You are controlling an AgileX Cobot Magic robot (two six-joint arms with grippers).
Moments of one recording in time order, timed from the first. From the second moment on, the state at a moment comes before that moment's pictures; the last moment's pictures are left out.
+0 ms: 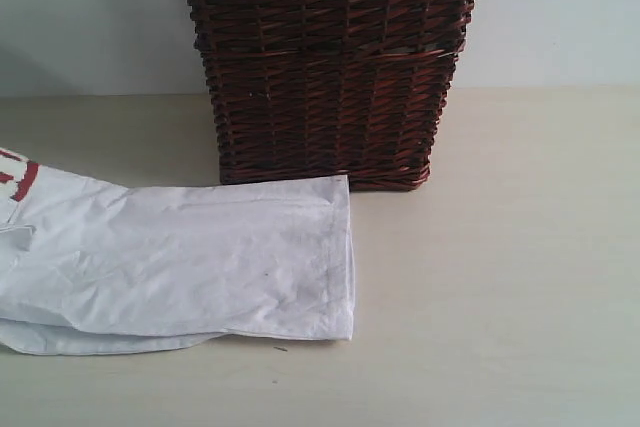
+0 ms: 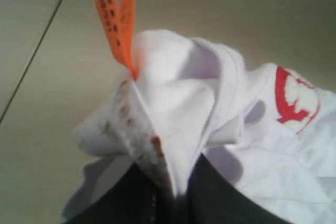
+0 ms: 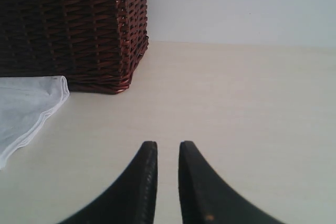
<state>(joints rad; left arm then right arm) 0.57 1.38 -0.71 -1.31 0.41 1.60 0.08 0.01 -0.01 0.18 0.36 -0.16</state>
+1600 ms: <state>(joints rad) -0.29 1.42 -0.71 -1.73 0.12 1.85 0.08 0.01 -0.01 0.18 0.36 -0.16</state>
